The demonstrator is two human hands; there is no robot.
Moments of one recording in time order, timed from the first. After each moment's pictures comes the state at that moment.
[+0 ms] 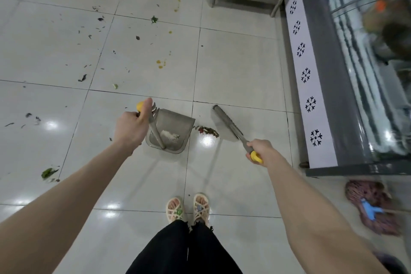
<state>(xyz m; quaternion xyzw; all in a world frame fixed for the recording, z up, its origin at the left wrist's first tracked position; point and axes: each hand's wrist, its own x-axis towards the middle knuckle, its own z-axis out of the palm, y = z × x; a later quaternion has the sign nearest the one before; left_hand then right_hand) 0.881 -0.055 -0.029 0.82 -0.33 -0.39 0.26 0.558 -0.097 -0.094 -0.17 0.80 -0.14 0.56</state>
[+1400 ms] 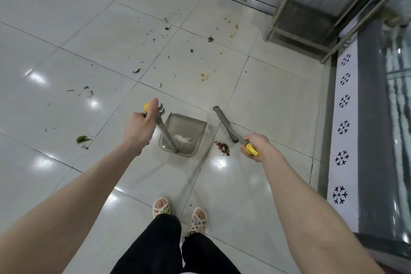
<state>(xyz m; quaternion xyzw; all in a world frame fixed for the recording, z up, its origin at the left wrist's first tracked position) 0.899 0.020 0.004 0.84 -0.19 -0.34 0.39 0.645 -0.126 -0.051 -0.30 0.73 -0.10 0.61</state>
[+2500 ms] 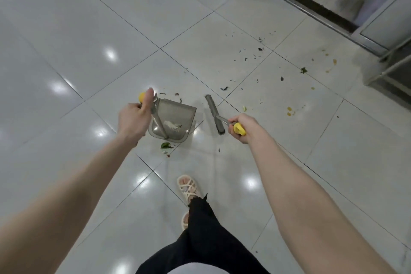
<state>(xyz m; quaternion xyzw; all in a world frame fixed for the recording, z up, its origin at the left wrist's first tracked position) 1.393 0.175 0.010 0.88 -0.06 -0.23 0.41 1.236 -0.049 -0.050 -0.37 0.62 0.02 0.69</state>
